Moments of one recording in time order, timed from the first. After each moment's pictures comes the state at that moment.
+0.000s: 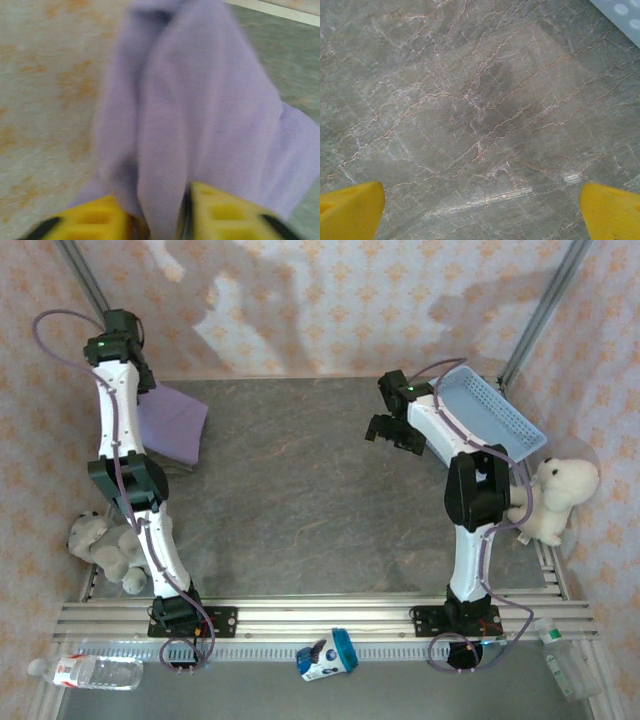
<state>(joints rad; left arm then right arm) 0.32 2.21 2.52 -1.35 -0.38 -0.12 0.31 2.04 1.78 -1.07 0.08 0.62</state>
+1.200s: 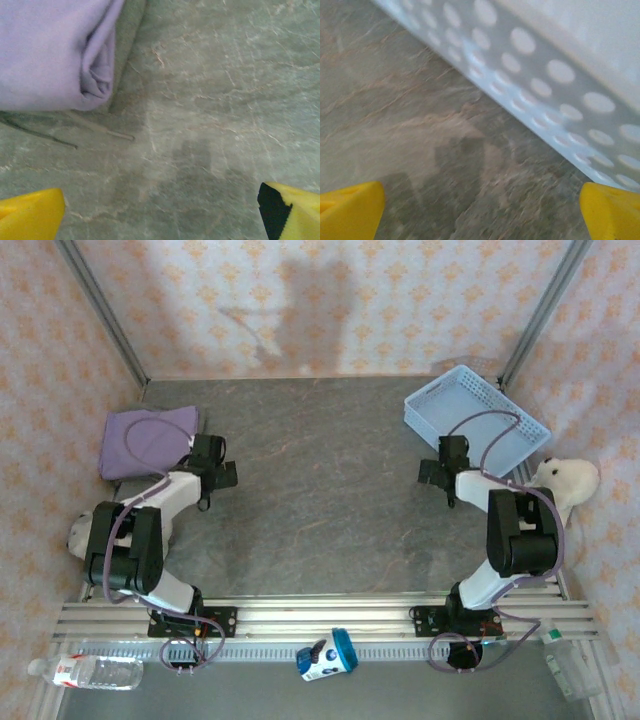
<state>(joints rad) -0.06 1.52 0.78 -0.21 -0.37 -0.23 0.02 1.61 0.77 -0.07 0.24 0.17</state>
